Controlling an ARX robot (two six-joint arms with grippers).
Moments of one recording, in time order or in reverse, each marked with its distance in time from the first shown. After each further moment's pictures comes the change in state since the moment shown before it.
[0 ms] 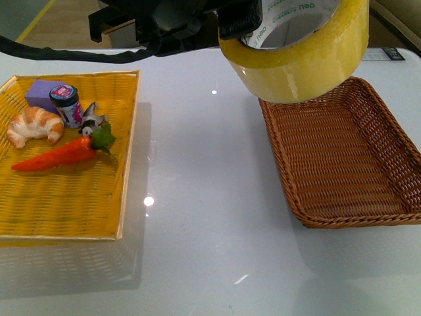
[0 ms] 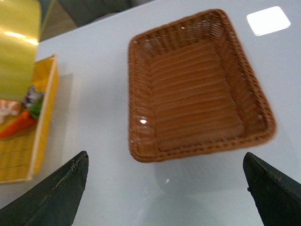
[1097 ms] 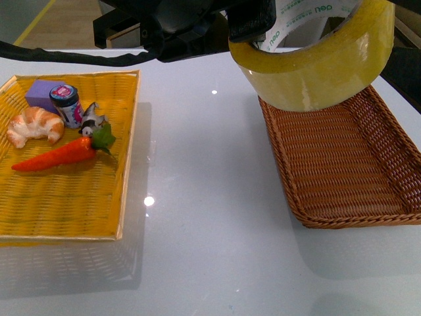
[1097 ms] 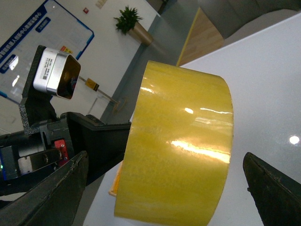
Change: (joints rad) left arm -0.014 -0.028 -0.014 -0.029 0.044 -0.027; right arm 0.137 0.771 0.138 0.962 -0.345 0.397
